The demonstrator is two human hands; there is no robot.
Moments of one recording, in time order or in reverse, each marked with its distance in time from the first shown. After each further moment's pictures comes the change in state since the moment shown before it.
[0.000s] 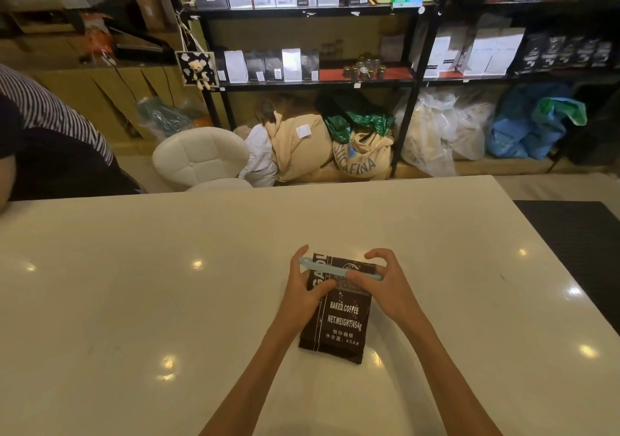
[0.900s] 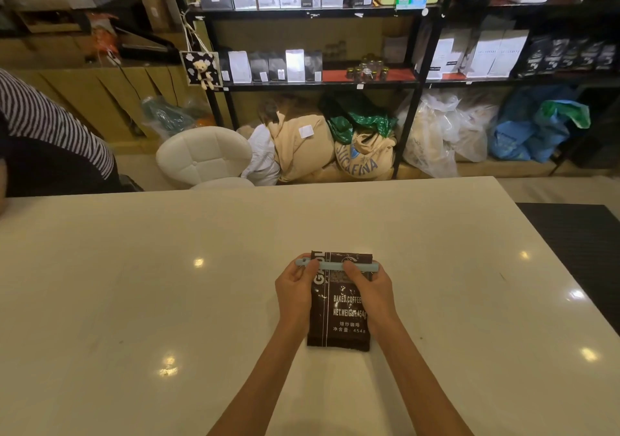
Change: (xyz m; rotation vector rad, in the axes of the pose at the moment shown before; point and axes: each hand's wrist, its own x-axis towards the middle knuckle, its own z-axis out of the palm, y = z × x) left_hand -0.001 -0.001 0.012 -0.327 0.382 -0.020; right_hand -0.002 0.015 0.037 0.361 0.185 0.137
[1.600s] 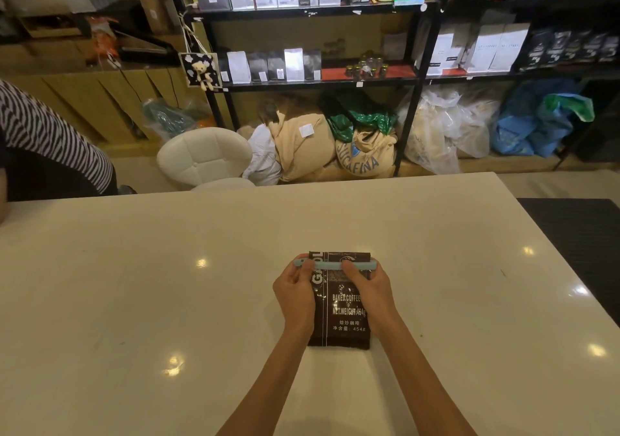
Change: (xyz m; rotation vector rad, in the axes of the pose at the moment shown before) left_hand -0.003 -0.005 0.009 0.025 0.157 0.094; right_hand 0.003 0.001 -0.004 -0.018 -0.060 -0.004
